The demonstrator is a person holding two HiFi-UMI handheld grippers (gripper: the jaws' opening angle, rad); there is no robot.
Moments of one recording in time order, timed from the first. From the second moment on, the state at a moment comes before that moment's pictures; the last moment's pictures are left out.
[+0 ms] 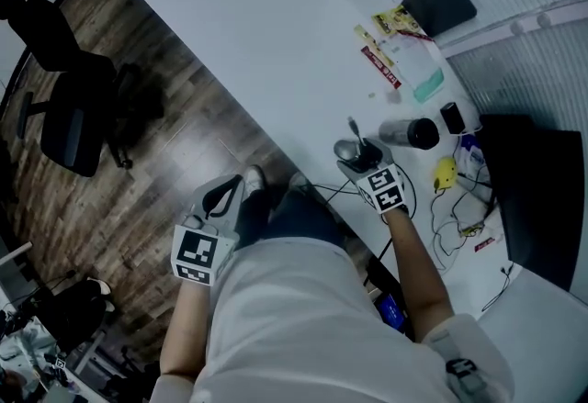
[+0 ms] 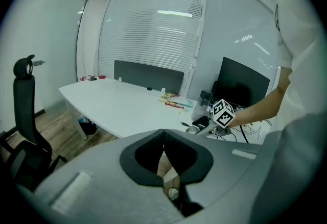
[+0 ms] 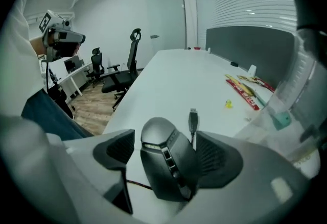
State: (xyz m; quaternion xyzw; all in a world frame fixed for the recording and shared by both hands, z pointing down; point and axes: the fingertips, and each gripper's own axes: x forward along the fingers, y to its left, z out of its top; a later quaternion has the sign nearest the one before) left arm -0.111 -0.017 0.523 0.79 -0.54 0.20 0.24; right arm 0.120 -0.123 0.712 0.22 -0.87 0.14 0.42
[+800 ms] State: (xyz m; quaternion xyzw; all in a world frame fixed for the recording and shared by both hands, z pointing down) left arm -0.122 -0.007 0.523 0.76 -0.58 0.19 0.24; right arm 0.108 -0.130 0.722 0.20 -0.87 0.13 0.44
